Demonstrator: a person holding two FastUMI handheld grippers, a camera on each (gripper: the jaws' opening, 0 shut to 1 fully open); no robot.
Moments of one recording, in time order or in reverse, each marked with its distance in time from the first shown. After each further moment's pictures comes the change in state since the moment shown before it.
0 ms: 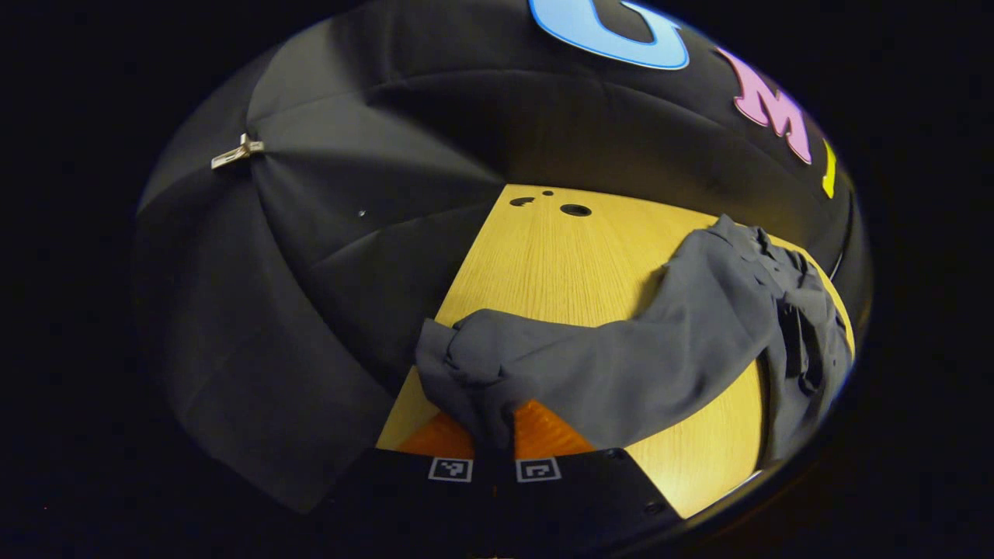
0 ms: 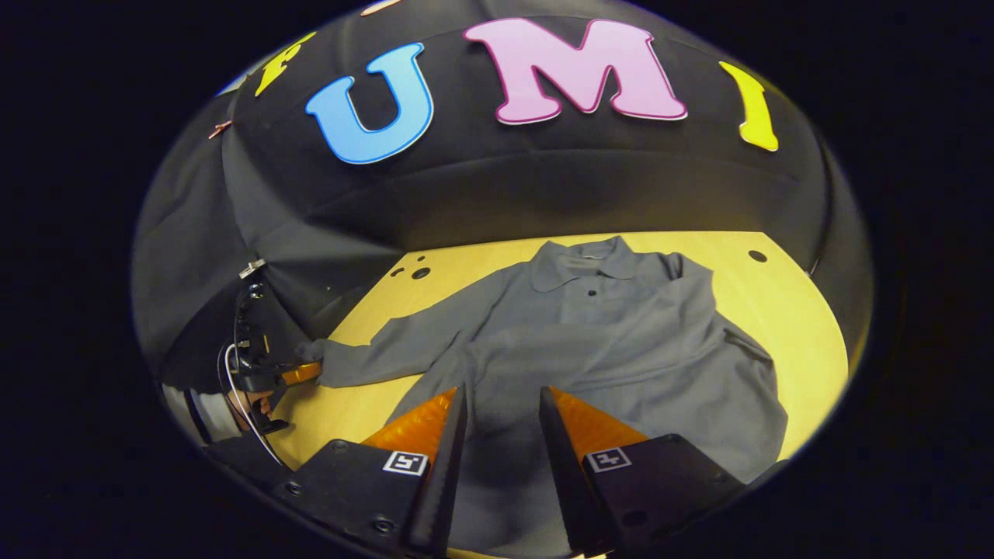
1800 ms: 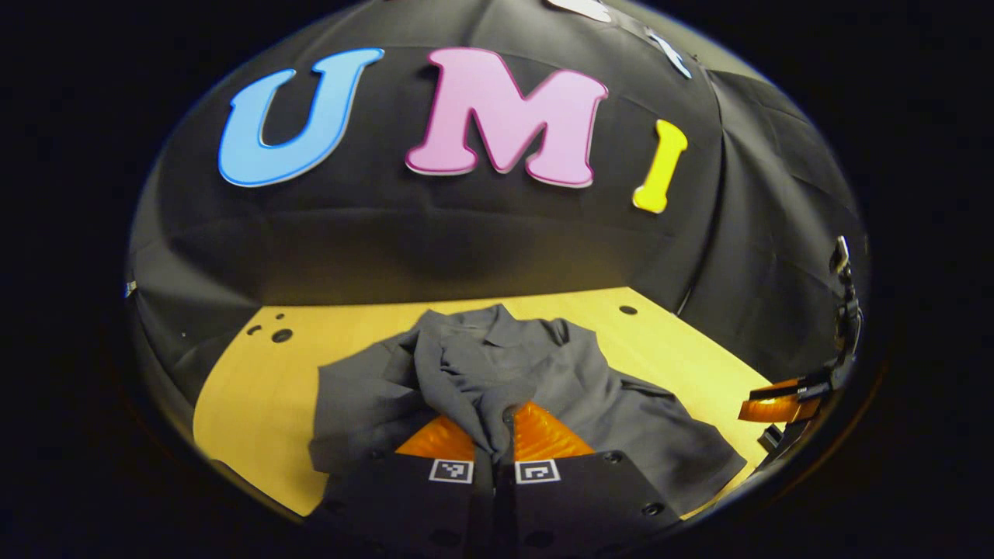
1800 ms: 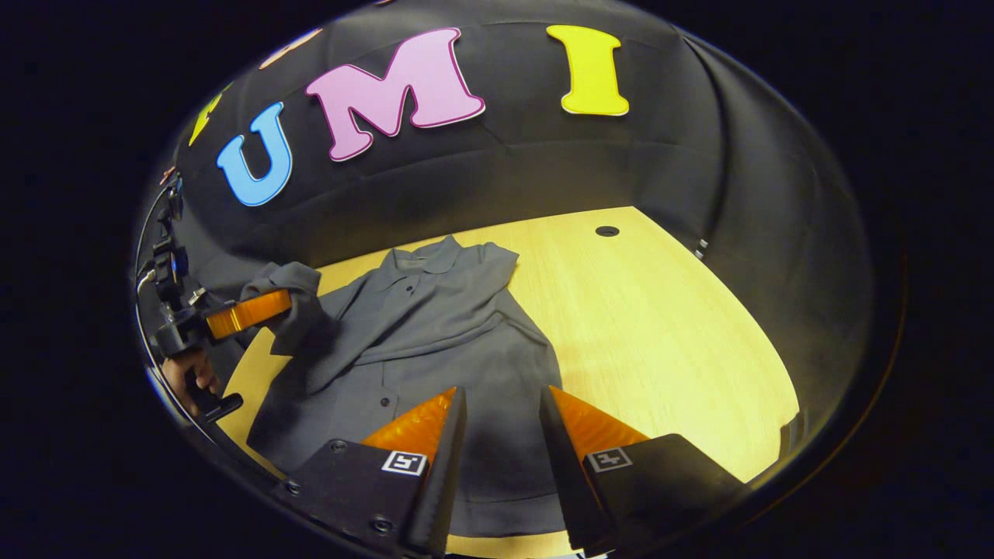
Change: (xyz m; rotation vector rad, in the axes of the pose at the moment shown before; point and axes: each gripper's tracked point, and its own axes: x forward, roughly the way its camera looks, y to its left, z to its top) left arm -0.132 -0.486 0.062 0.240 -0.221 -0.478; right arm -0.095 -0.275 -0.022 0.103 -0.001 -0.191
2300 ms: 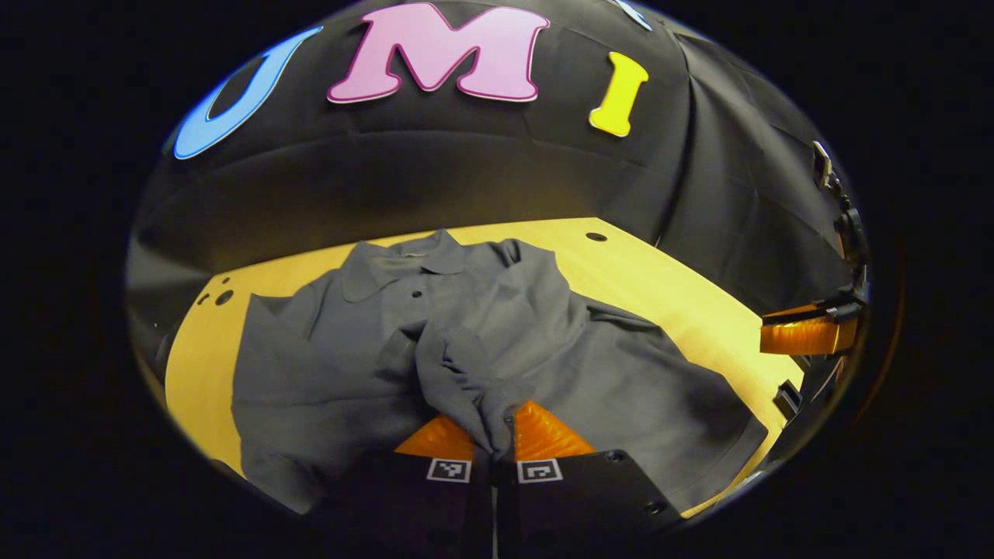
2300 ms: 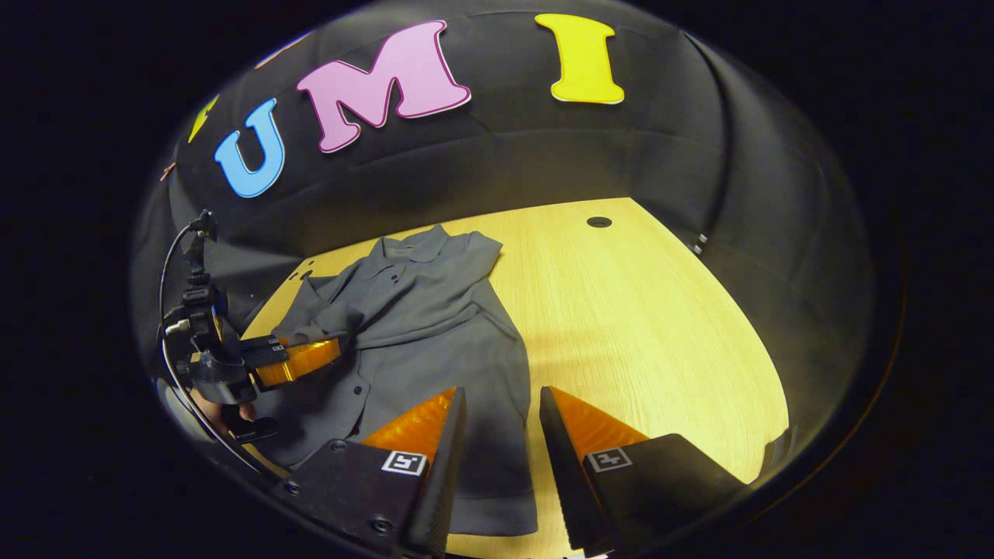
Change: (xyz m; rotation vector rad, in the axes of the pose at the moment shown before) left arm 0.047 -0.070 -0.091 0.051 0.183 -0.103; right arm 0.012 -0.035 -0.007 -0.017 0.051 0.020
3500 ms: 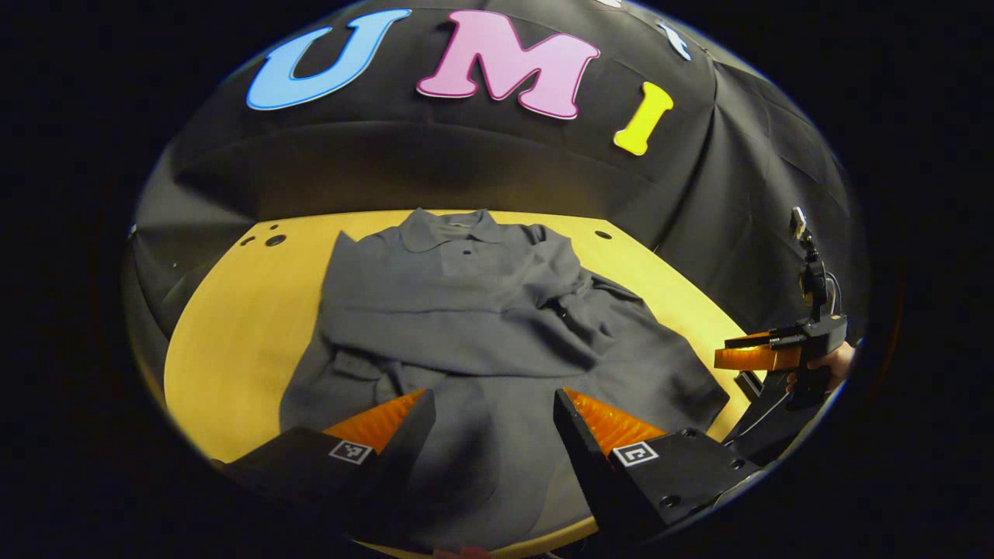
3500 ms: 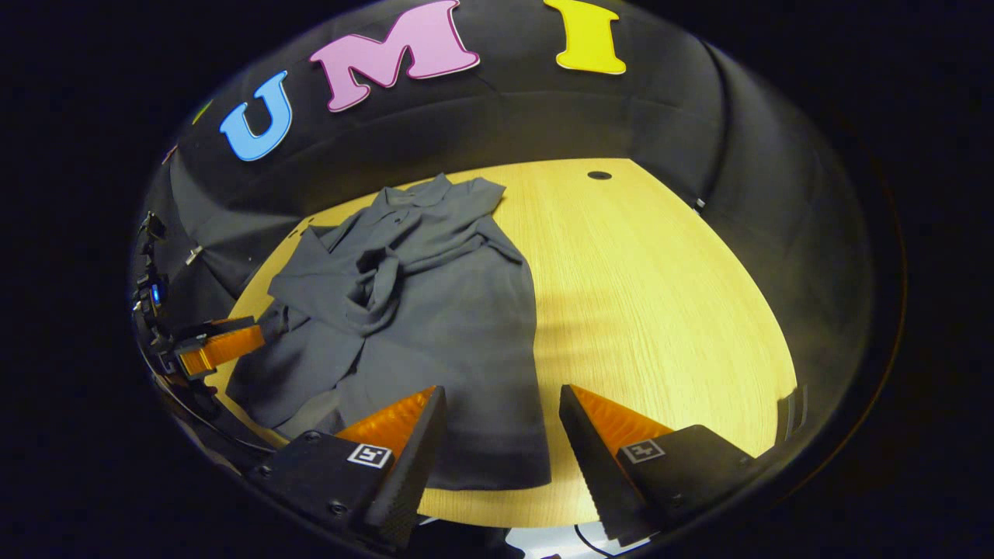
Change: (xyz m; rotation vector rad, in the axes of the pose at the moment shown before) left arm -0.149 0.061 -0.061 -0.144 0.021 0.061; right arm -0.031 0.006 -0.080 -0.027 0.154 -0.026
